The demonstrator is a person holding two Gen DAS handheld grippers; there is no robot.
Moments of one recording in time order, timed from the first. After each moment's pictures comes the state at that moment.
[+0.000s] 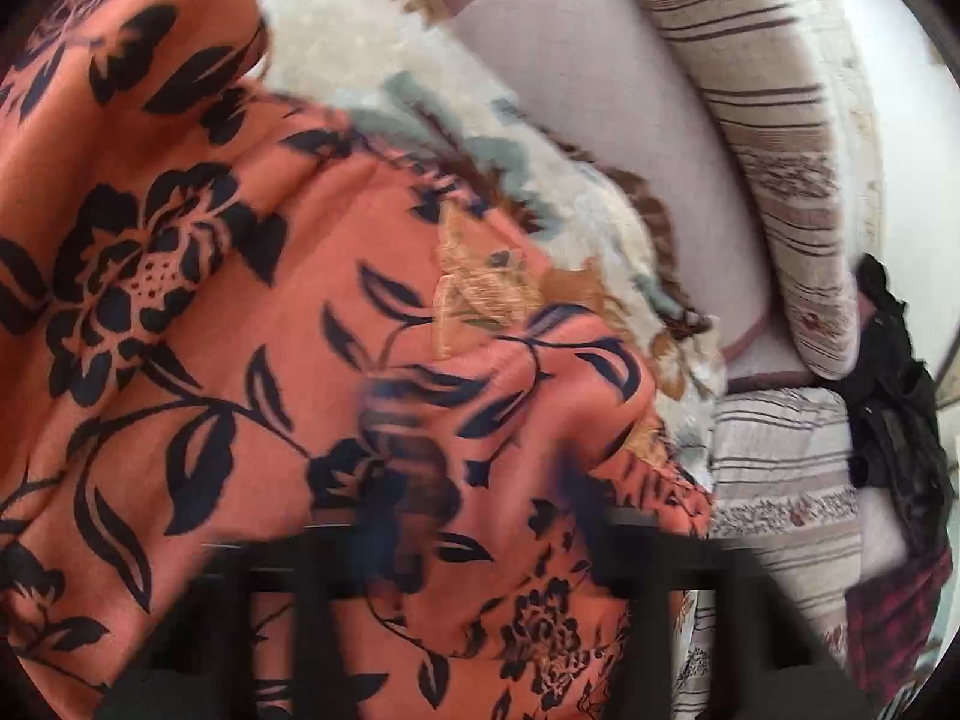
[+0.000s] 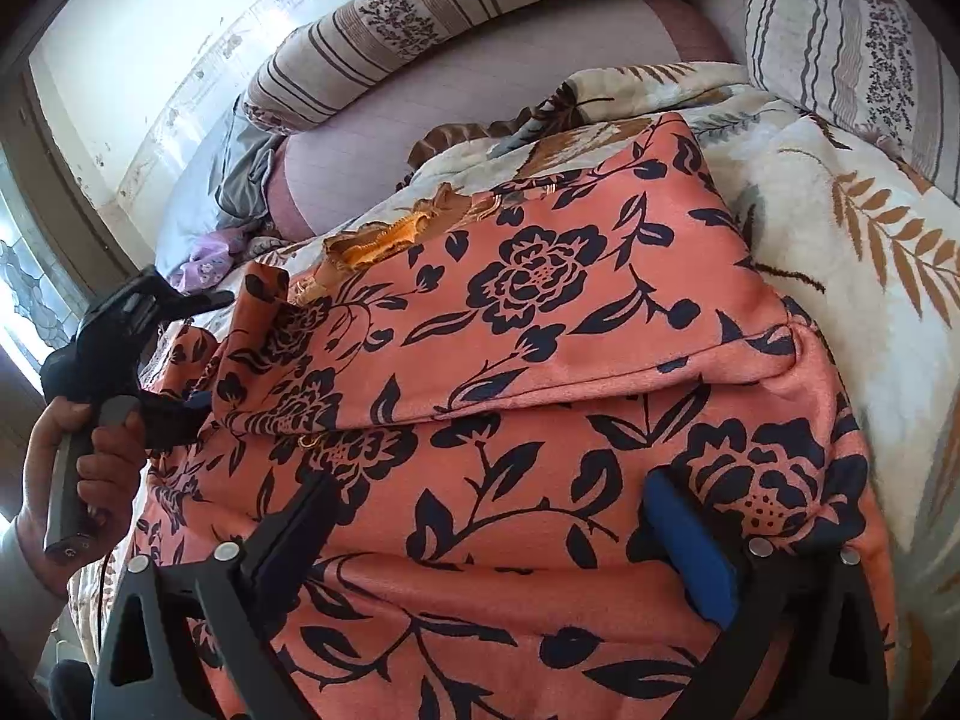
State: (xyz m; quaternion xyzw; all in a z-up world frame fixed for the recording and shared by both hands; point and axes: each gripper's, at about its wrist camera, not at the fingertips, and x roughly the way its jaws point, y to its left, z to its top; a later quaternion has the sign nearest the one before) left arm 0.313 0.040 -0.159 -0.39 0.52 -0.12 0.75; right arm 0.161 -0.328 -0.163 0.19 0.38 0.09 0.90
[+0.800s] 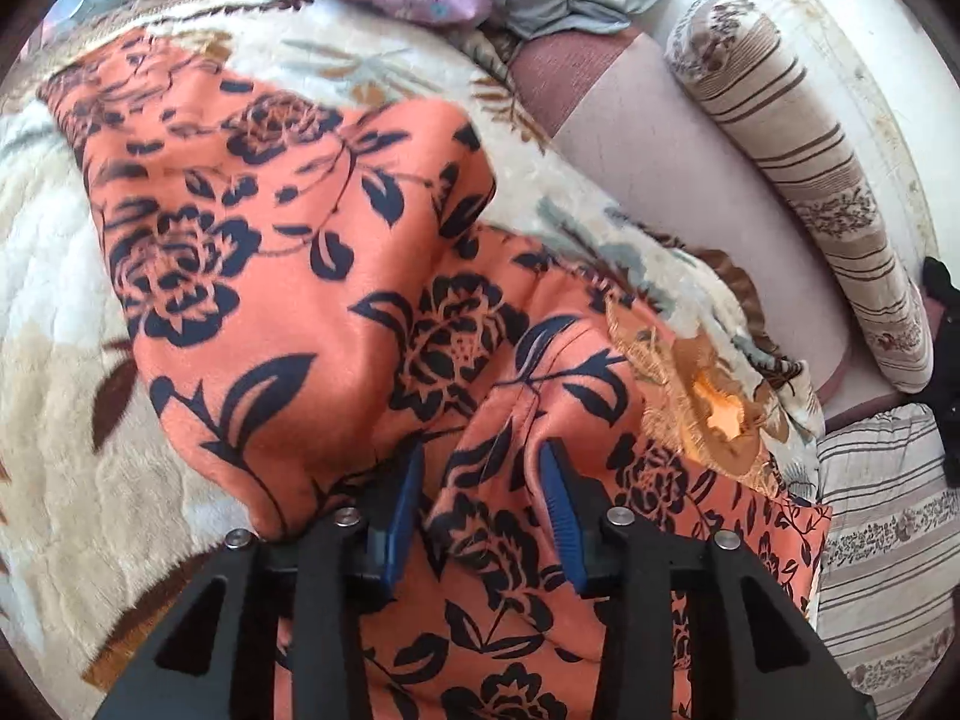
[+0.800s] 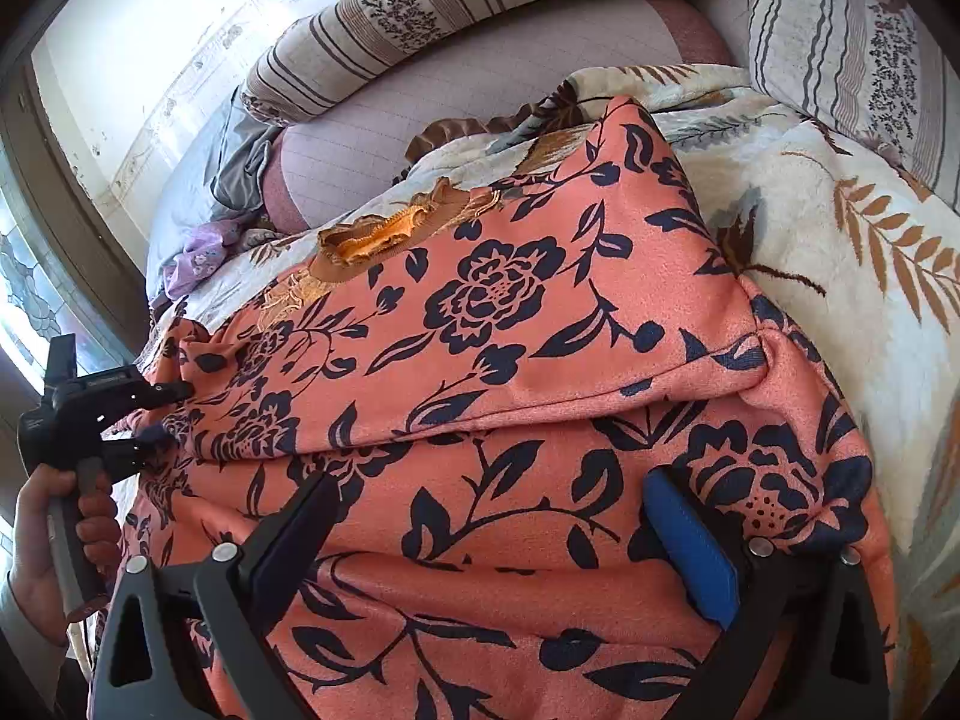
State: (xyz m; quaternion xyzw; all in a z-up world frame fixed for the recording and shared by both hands) left arm 0.251 0.095 -0.127 -0.29 0.43 0.01 0.85; right arm 0.165 -0.322 -0.166 0.18 0.38 0.08 0.90
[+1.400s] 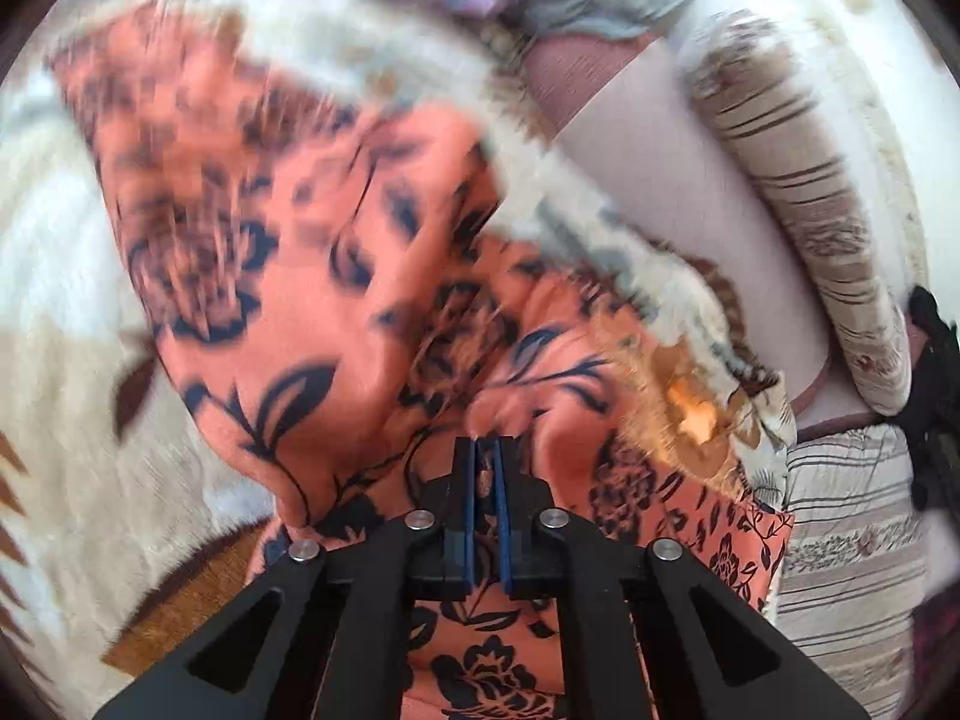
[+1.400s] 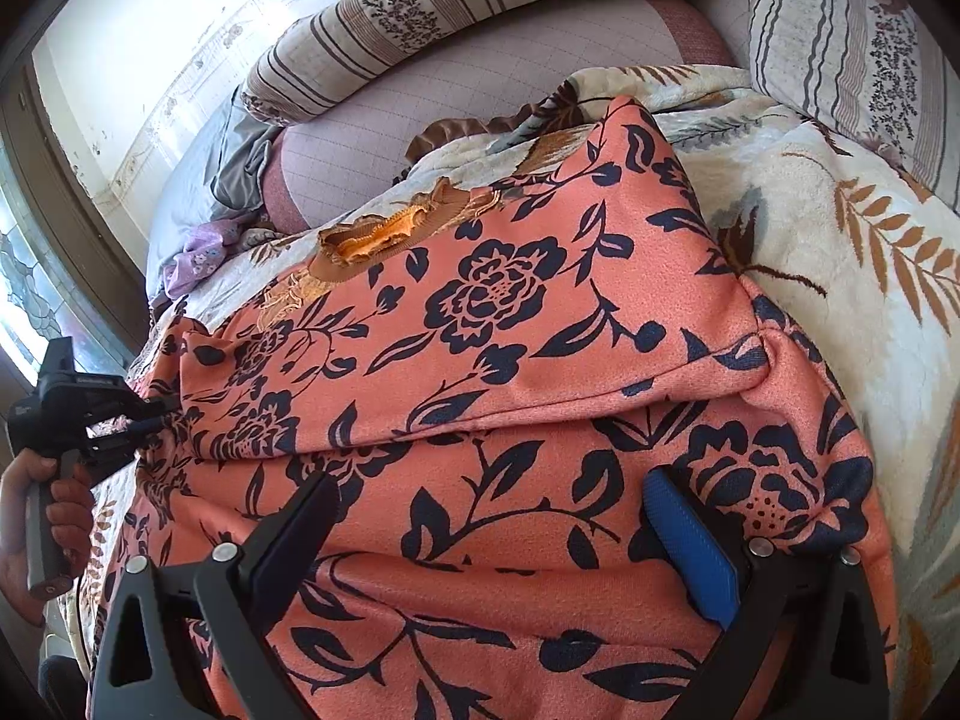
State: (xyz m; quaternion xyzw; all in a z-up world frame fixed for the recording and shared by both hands) left arm 0.240 0.098 -0.103 -0.31 0.43 -0.01 0.85; right arm 0.165 -0.322 -0.166 0.18 0.38 0.08 0.90
